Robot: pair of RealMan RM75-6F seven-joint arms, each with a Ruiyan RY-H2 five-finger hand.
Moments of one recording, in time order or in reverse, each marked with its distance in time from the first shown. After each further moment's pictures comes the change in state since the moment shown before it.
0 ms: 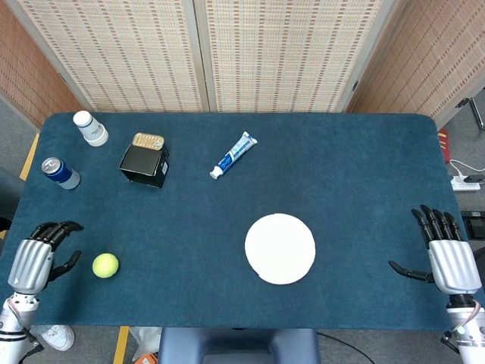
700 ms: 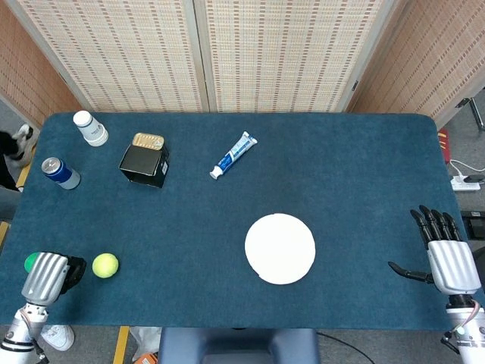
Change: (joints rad) left arm 0.027 -0.038 0.086 0.012 0.020 -0.056 0.055; right arm 0.002 0.003 -0.005 0.001 -0.004 -0.006 0.002
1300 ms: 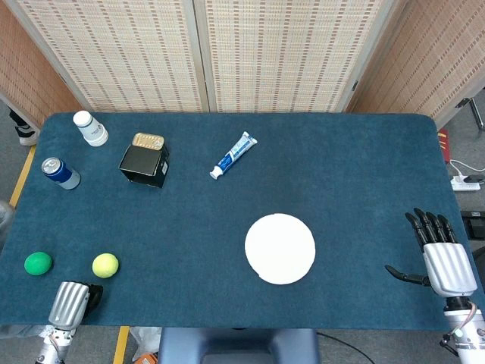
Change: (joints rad) left arm 0.126 -0.469 0.059 0.702 0.016 0.129 -0.207; right arm 0.000 0.000 -0.015 0.000 -0.025 0.001 -0.007
